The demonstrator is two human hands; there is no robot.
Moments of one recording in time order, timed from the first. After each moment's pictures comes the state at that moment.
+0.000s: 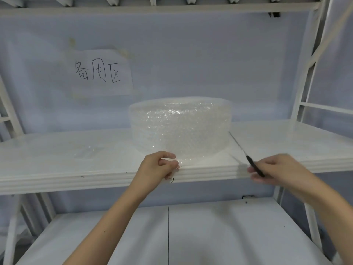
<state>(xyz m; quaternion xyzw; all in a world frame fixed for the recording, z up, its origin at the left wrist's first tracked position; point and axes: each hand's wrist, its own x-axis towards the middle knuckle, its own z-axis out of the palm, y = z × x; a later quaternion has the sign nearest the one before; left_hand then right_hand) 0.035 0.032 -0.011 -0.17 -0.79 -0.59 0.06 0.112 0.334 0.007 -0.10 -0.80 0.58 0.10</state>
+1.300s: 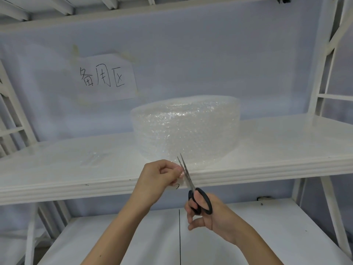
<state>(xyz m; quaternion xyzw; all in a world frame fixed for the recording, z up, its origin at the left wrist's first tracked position) 0.044 0.035 -0.008 -0.14 -0.78 -0.61 0.07 0.078 0.200 -0.075 0.15 -0.61 0.77 -0.14</state>
